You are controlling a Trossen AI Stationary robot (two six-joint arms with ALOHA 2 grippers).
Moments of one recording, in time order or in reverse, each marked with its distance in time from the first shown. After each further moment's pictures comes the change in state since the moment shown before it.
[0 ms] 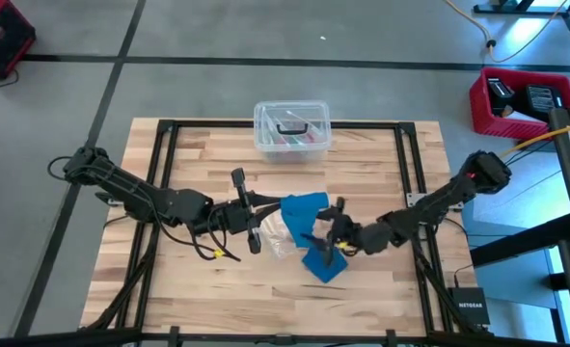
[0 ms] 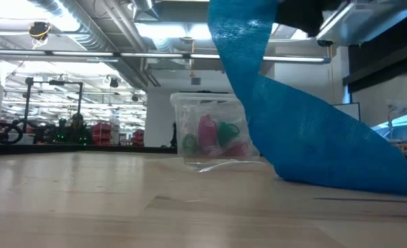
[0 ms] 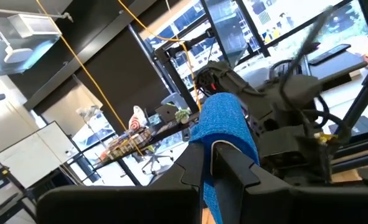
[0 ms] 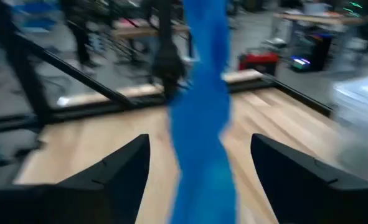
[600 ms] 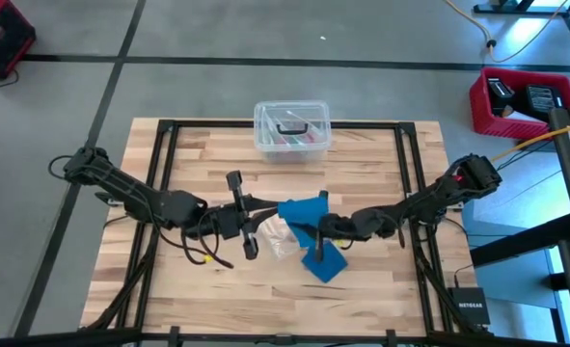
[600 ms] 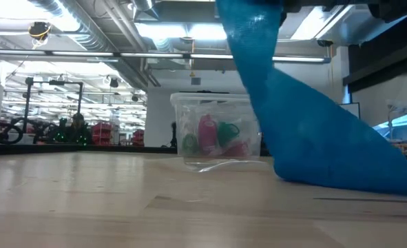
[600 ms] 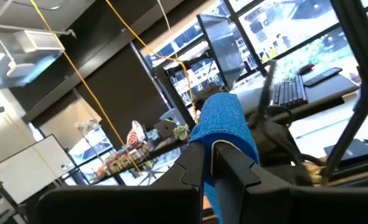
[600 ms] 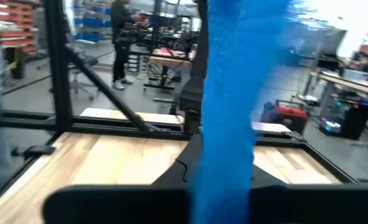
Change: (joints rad) left arm -0.036 0.002 0.036 0.045 0.007 0.034; right arm -0.134 0.106 0.000 0.302 -0.285 -0.318
